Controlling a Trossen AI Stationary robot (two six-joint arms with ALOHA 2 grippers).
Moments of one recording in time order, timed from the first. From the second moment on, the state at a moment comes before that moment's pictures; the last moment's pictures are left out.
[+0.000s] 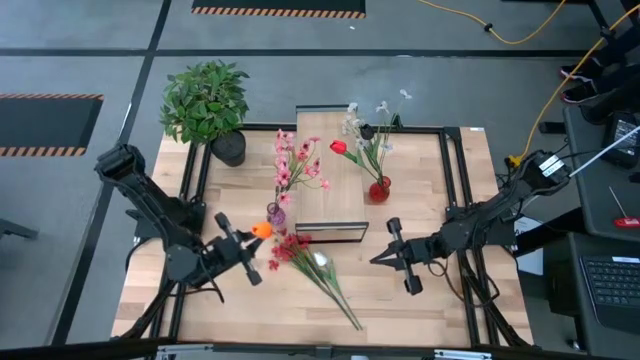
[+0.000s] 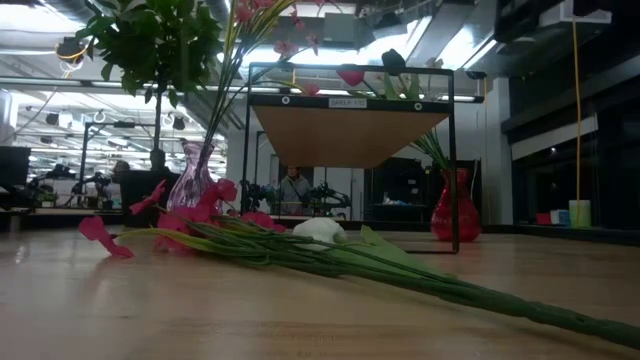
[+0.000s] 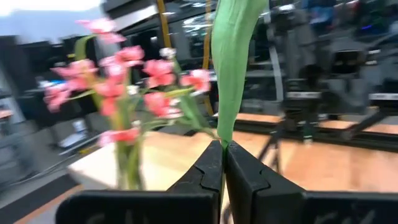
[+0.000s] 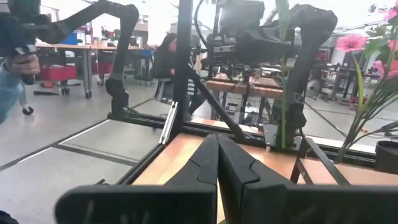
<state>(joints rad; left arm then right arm) -0.85 1.33 0.74 0.73 -1.50 0.25 0.59 1.30 0.35 1.08 0.32 -0.11</state>
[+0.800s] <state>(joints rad) -0.69 1.22 0.74 0.31 -1.54 -0.03 0.58 1.30 0.34 1.07 0.32 -0.13</state>
